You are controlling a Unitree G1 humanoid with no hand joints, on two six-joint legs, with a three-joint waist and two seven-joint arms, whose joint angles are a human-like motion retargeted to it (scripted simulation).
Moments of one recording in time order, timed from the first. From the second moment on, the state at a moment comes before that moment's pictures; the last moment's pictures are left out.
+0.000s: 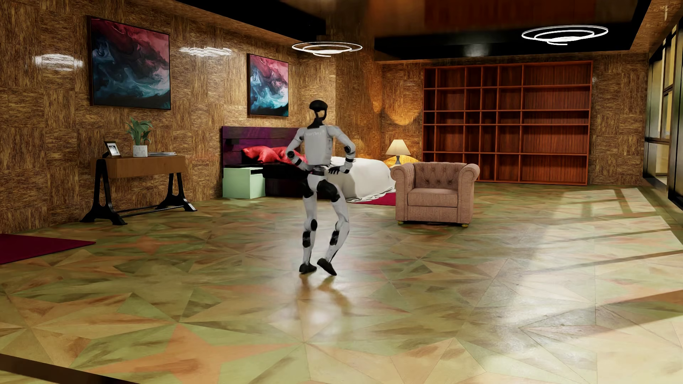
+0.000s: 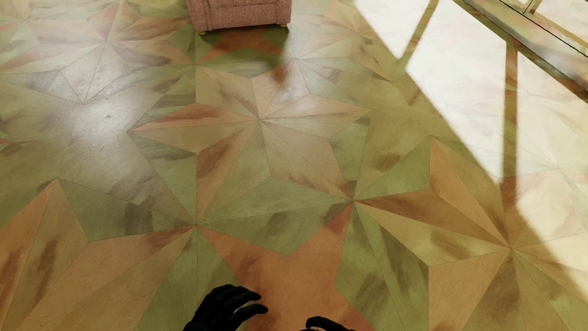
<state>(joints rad) -0.21 -0.50 0.01 -0.10 -0.21 -0.19 0.23 0.00 -0.01 0.45 1.12 0.34 -0.14 -0.26 -0.07 0.56 -0.81 0.03 0.06 -0.69 1.27 0.05 0.23 1.01 -1.12 -0.41 -0.35 0.99 -0.97</state>
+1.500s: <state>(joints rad) -0.36 -0.34 0.02 -0.11 -0.15 -0.13 0.22 0.01 -0.02 0.41 1.21 0.31 -0.15 -0.13 0.10 0.55 -0.79 0.04 0.10 -0.66 1.30 0.06 0.24 1.03 -1.08 -0.45 -0.35 0.99 -0.98</state>
